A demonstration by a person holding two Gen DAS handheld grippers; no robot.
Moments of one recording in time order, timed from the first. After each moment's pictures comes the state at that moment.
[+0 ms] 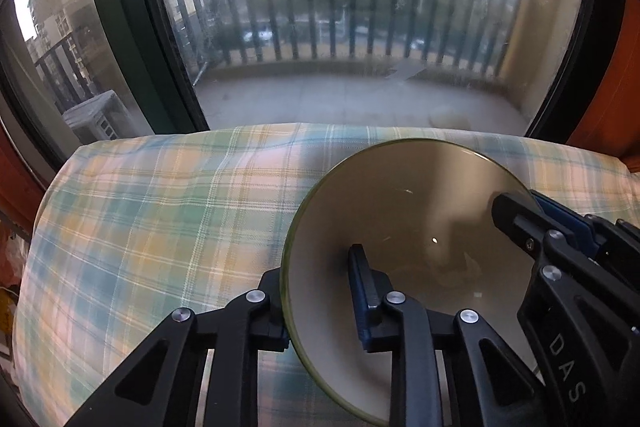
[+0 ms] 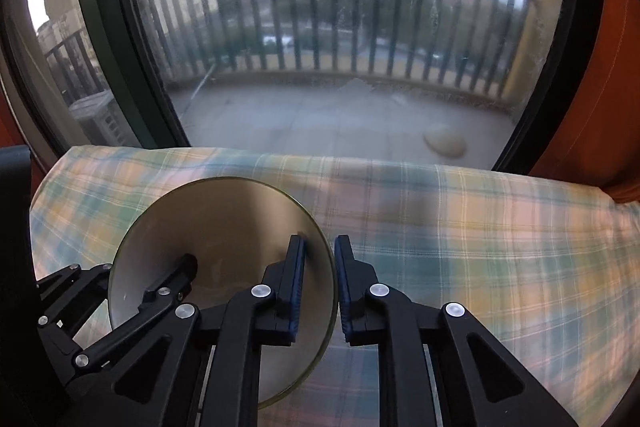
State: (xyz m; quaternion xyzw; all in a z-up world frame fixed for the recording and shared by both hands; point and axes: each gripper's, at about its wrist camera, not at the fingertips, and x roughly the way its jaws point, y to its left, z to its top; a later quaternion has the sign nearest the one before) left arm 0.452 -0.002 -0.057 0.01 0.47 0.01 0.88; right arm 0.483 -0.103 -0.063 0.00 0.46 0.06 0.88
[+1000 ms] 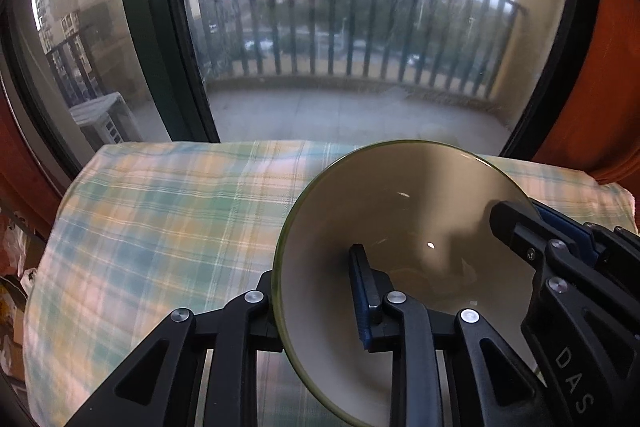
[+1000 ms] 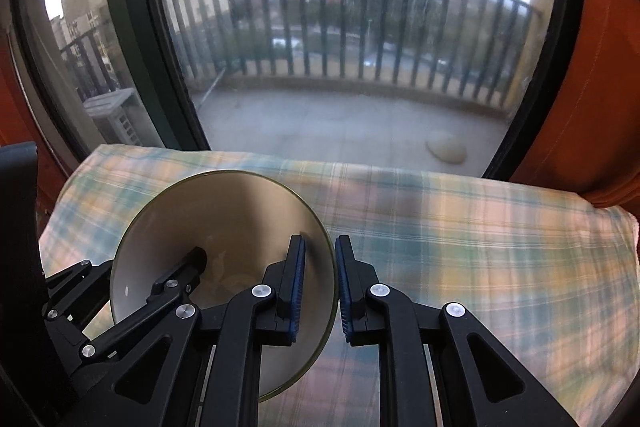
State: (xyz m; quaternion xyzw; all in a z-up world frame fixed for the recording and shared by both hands) left arm 0.396 0.002 -0.001 -0.02 0.44 0.00 0.90; right arm 0.432 -0.106 -0.001 0.00 0.45 0.08 0.89
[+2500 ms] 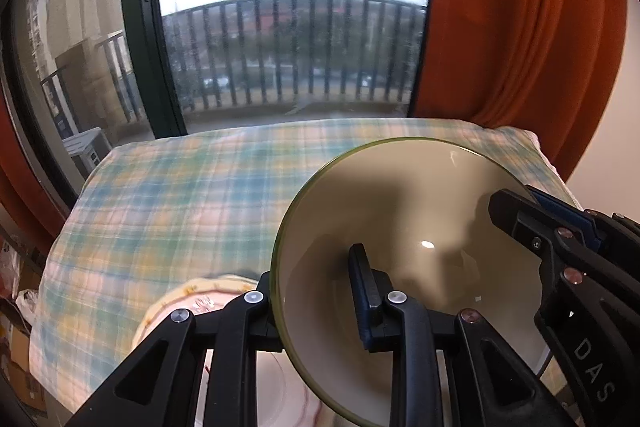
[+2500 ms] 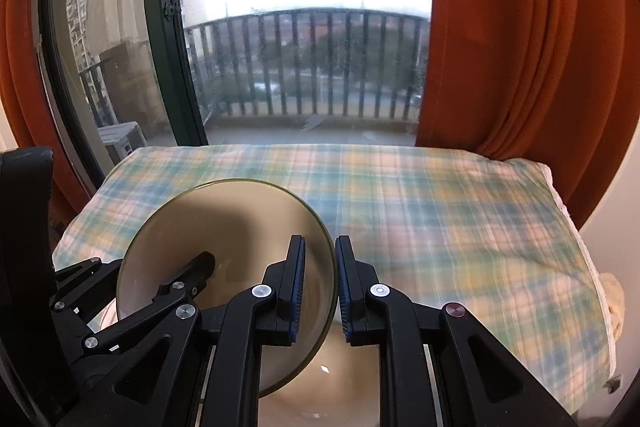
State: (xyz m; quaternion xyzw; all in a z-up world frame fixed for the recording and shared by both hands) left arm 0.172 -0.056 0.056 0.01 0.39 -0.09 0.92; right arm 0.183 -0.184 0.077 0.01 0.38 0.03 0.92
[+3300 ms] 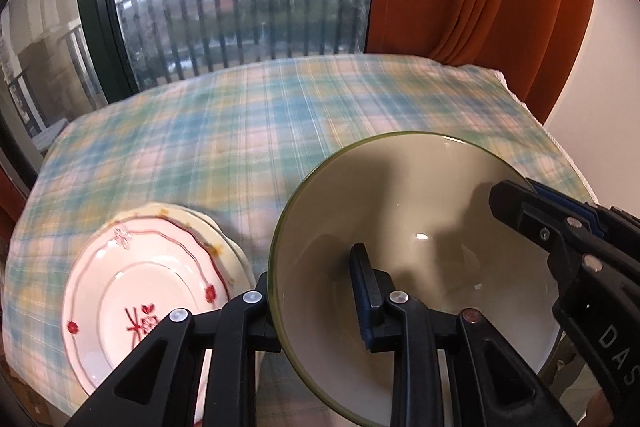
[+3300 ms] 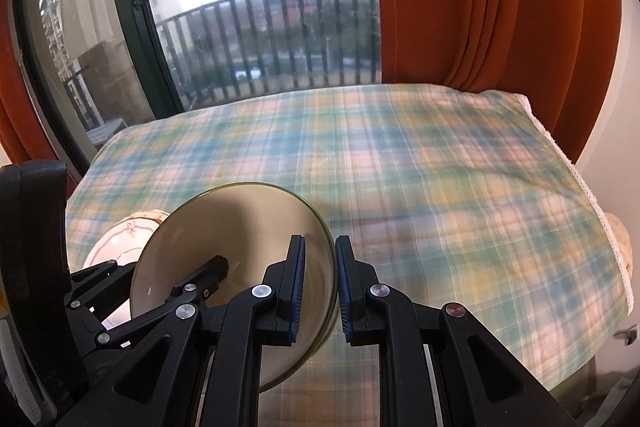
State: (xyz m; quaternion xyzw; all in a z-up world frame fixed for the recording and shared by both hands) left arm 0.140 -0.101 -0.009 0.03 0.44 -0.14 0.88; right arm 0.130 -0.230 0.020 0.06 0.42 0.01 0.91
